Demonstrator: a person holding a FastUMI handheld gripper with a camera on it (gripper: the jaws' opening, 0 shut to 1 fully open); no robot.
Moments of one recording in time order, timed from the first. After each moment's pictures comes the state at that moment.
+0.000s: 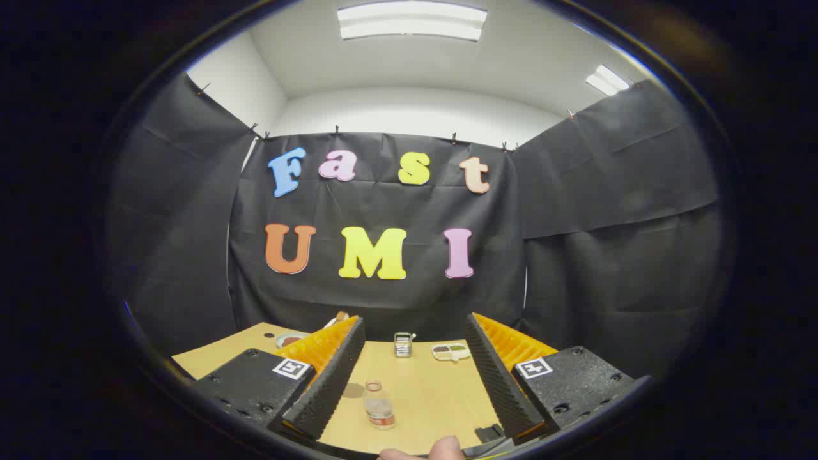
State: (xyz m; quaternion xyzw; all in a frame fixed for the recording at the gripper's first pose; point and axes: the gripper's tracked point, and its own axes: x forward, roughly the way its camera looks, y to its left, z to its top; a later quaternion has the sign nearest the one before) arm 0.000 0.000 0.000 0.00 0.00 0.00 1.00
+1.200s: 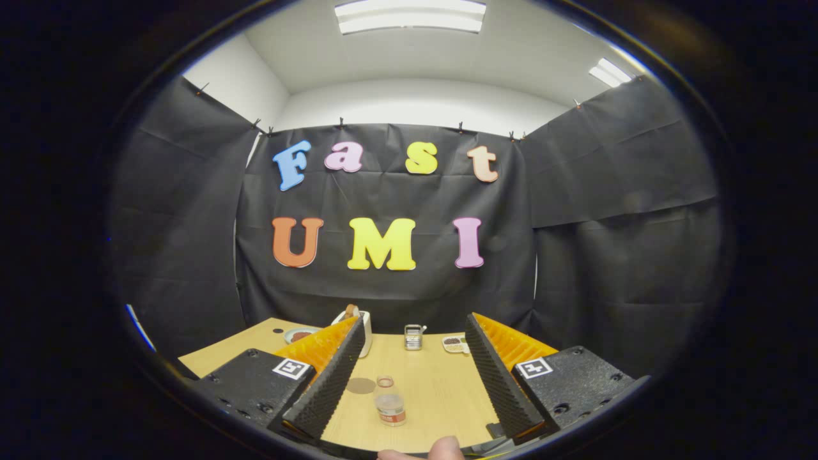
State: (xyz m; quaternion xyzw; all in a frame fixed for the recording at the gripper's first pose) arm 0.012 0.016 -0.016 0.00 0.02 0.02 1.00
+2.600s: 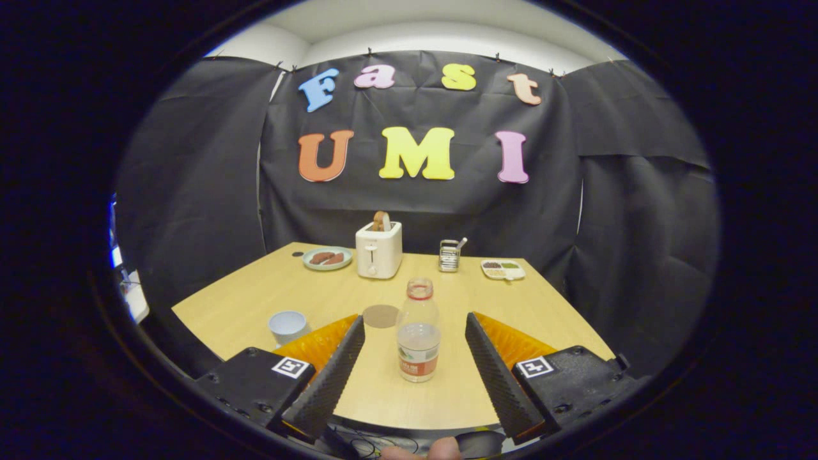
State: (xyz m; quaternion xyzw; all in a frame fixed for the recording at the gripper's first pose) arm 0.048 0.063 -0.232 -0.02 0.20 0.09 0.98
